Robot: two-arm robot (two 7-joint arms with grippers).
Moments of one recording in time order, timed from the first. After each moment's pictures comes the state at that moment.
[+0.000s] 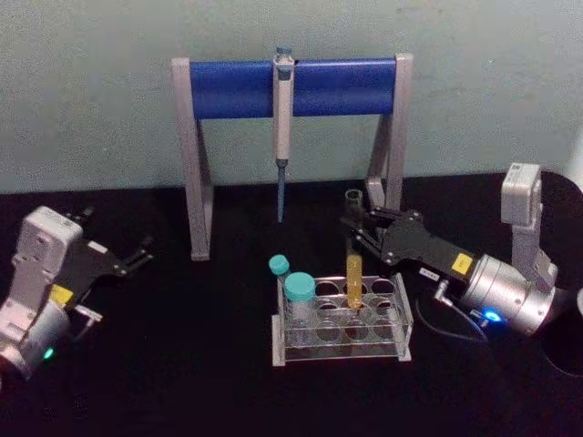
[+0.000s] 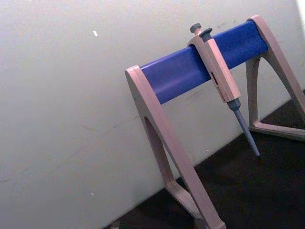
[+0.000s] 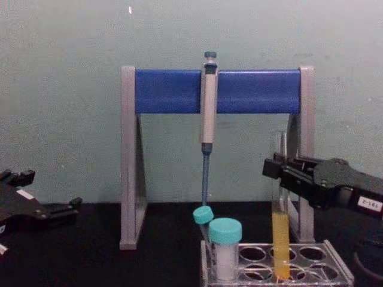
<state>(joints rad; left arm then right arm) -0.20 0.60 0.45 -1.41 -0.25 -0.12 0.03 0.42 0.41 -0.45 -1.14 0.59 -0.28 0.82</state>
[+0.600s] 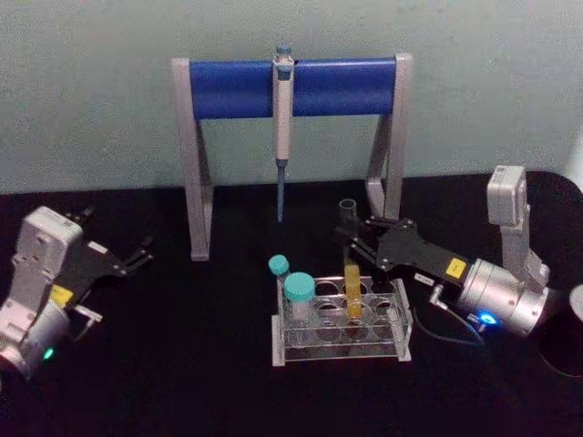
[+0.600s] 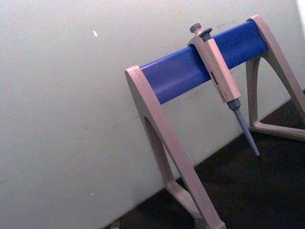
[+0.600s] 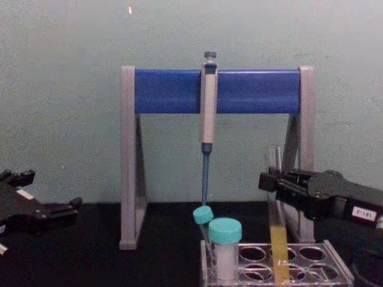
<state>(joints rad) -0.20 0.60 0.45 -1.41 -0.25 -0.12 0.03 0.43 0.40 -0.47 -1.11 0.58 -0.24 0.82</state>
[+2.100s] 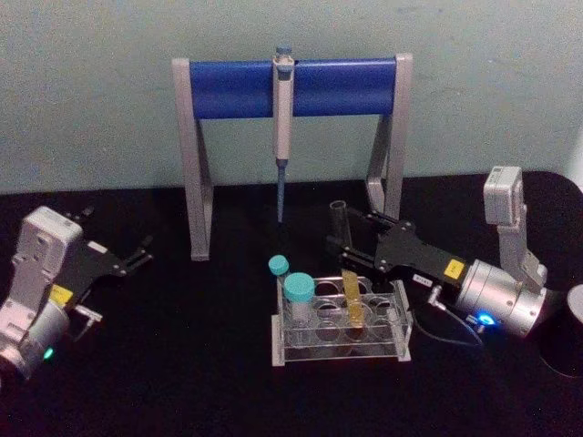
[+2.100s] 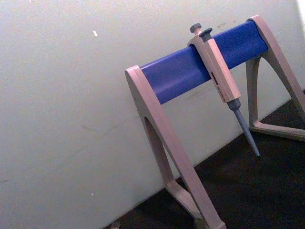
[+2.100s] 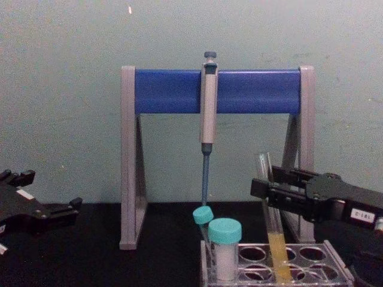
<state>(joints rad) -0.20 0.60 0.45 -1.41 -0.25 -0.12 0.03 0.44 0.40 -0.47 -1.11 0.58 -0.22 0.81</state>
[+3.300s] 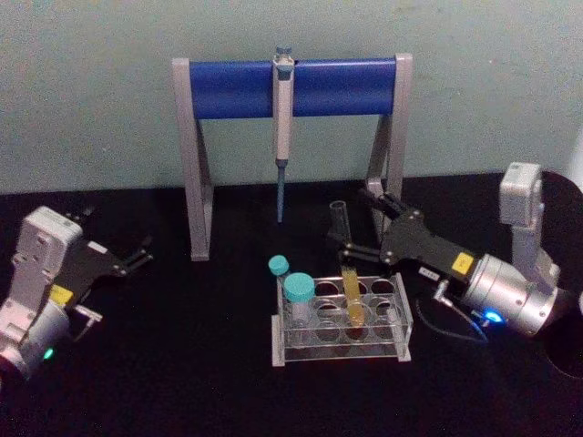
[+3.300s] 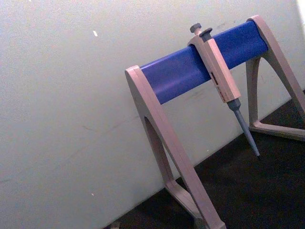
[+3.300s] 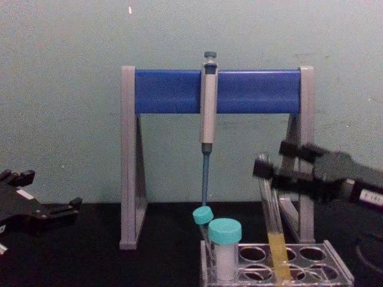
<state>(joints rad) -0.20 0.60 0.45 -1.41 -0.25 -0.12 0.03 0.39 0.43 -0.45 -1.21 0.57 -0.27 0.78</state>
